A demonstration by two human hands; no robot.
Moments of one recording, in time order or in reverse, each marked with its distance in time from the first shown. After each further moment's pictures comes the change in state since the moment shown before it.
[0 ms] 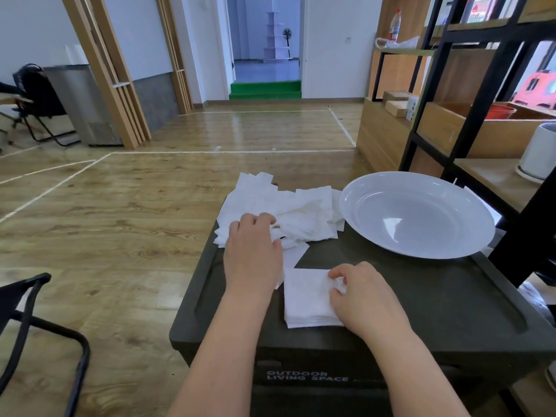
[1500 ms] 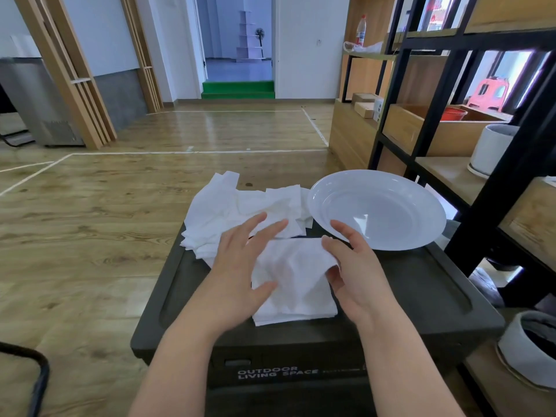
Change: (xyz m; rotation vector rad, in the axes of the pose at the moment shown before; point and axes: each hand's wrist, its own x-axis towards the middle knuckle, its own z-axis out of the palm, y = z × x) left_hand -0.031 -0.002 -0.022 -0.374 -0.363 0.440; right_hand 0.007 0.008 -0.031 1.420 0.054 0.291
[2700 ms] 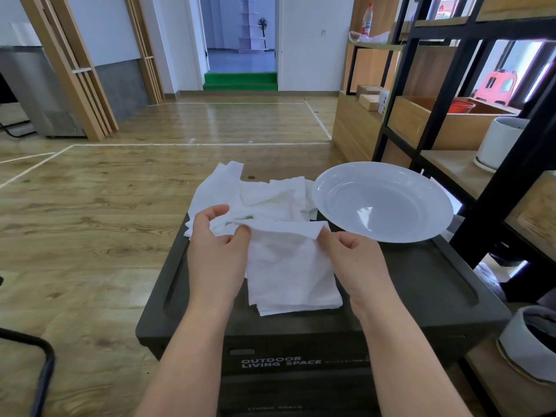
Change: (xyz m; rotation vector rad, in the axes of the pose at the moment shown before) left_hand 0.007 0.011 0.001 -0.652 0.599 -0.575; right_hand -0.014 -0.001 0.011 -0.470 0.048 -0.135
